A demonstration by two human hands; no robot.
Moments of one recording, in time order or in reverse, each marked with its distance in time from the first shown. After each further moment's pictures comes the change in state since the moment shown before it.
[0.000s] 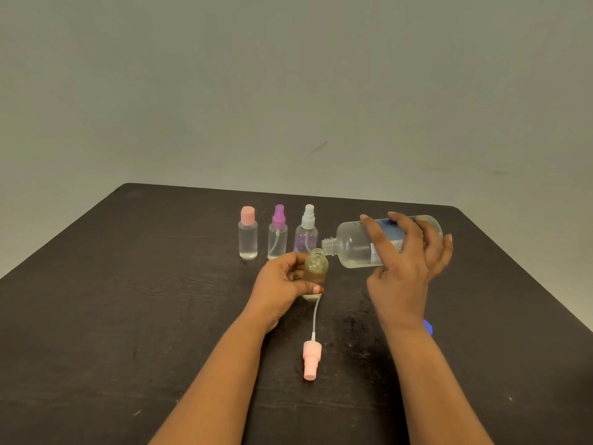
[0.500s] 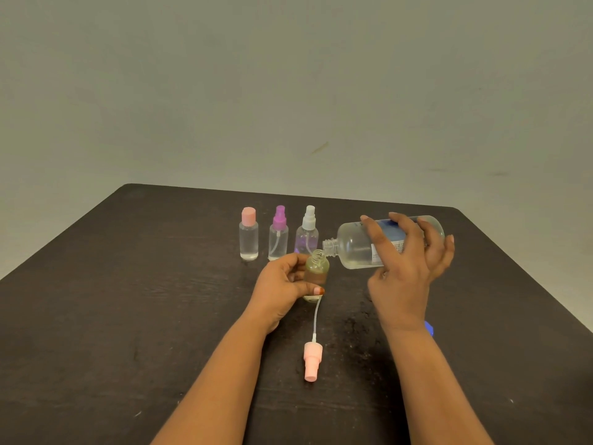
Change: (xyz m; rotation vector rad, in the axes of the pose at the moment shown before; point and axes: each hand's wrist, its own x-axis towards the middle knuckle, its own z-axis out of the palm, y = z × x) left_hand 0.001 0.000 0.000 -0.006 0.000 -0.010; right_hand 0.002 -0.001 -0.001 -0.008 0.001 -0.001
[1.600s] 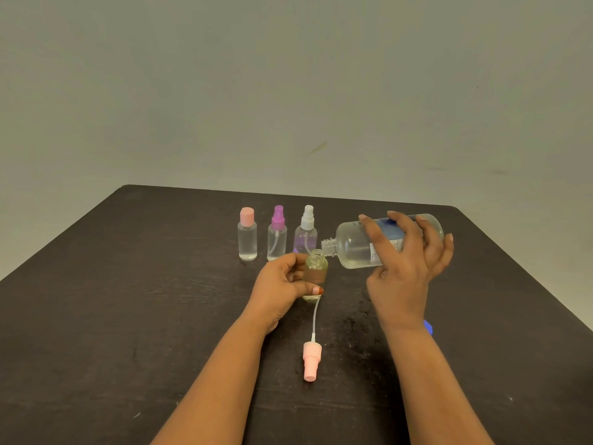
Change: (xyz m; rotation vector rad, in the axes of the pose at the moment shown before) left_hand -0.002 0.004 0.001 0.015 -0.003 0.005; right_hand 0.001 0.000 0.000 0.010 0.000 -0.006
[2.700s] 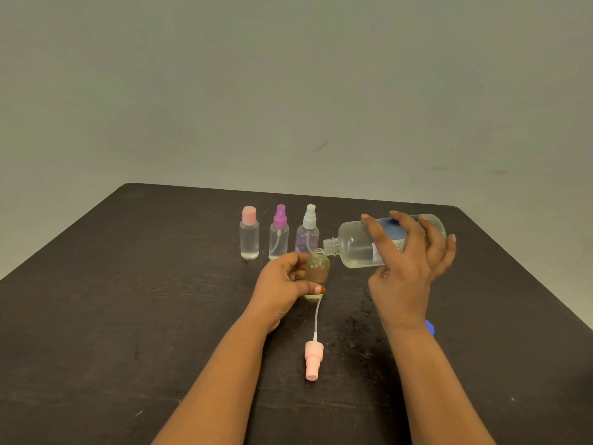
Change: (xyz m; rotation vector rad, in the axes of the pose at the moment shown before) left_hand 0.000 -0.002 -0.001 0.018 0.006 0.005; right_hand -0.002 0.000 0.001 -0.003 0.004 0.019
